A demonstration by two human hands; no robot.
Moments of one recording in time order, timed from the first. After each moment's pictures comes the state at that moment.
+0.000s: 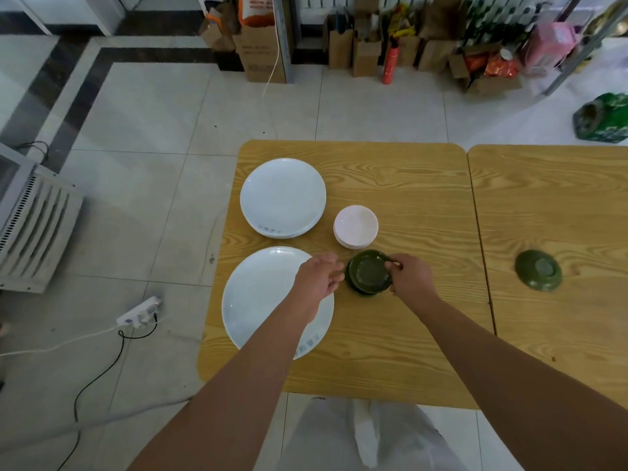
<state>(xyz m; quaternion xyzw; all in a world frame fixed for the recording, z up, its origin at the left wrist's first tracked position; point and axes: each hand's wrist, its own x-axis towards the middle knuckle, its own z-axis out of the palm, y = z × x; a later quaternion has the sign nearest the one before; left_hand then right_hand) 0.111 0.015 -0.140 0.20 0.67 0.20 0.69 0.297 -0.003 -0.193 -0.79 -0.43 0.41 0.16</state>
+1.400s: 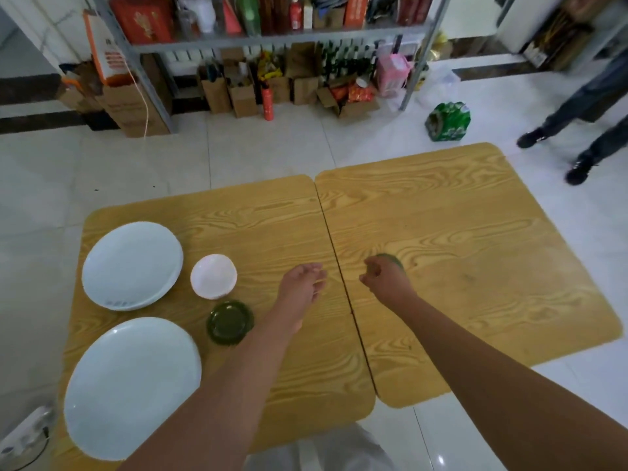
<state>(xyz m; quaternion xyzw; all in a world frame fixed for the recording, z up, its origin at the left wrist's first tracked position) 0.347 0.009 -0.123 0.32 0.62 0.16 0.70 0.518 -0.045 -0.137 -0.83 -0.38 0.37 0.15</state>
